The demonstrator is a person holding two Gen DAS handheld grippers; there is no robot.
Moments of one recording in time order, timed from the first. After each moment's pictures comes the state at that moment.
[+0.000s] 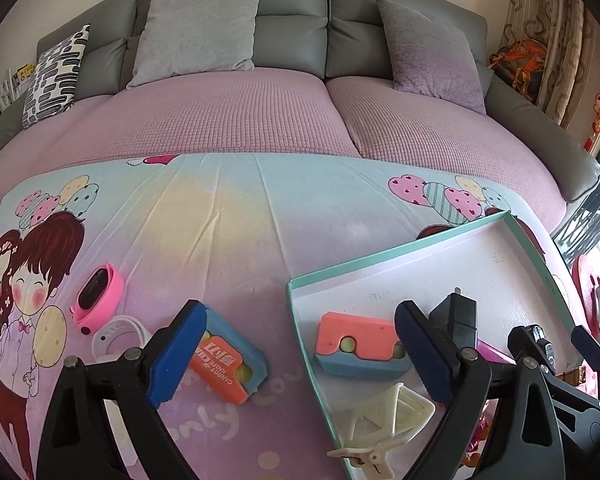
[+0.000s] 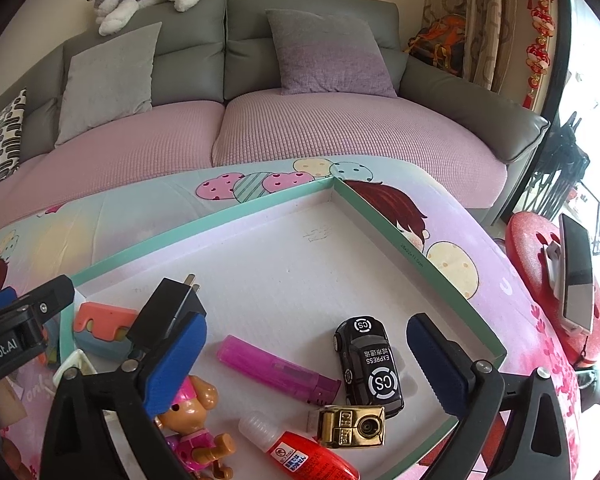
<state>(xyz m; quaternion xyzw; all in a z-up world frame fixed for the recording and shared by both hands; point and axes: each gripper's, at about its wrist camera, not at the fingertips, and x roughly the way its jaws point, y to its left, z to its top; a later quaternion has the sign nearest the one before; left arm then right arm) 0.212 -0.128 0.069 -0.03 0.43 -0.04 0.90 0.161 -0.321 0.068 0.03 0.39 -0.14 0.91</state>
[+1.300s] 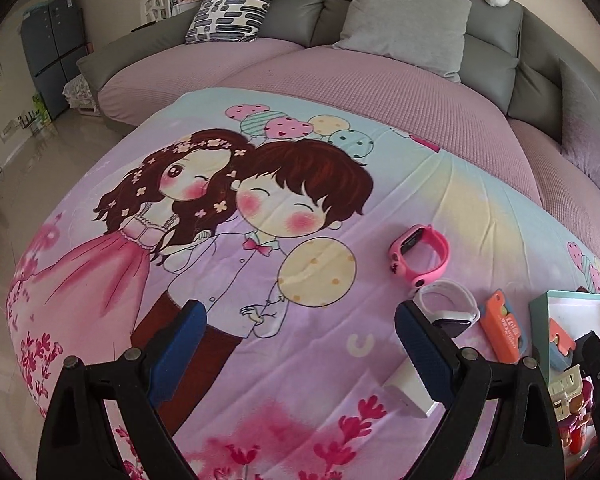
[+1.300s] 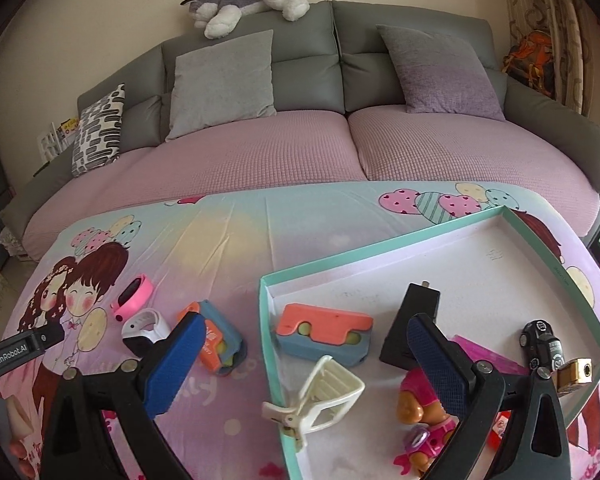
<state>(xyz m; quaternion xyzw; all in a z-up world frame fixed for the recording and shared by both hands) 0.136 0.078 0.073 -0.13 0.46 0.21 0.86 0.162 -0.190 0.081 0.05 0.37 0.05 0.93</state>
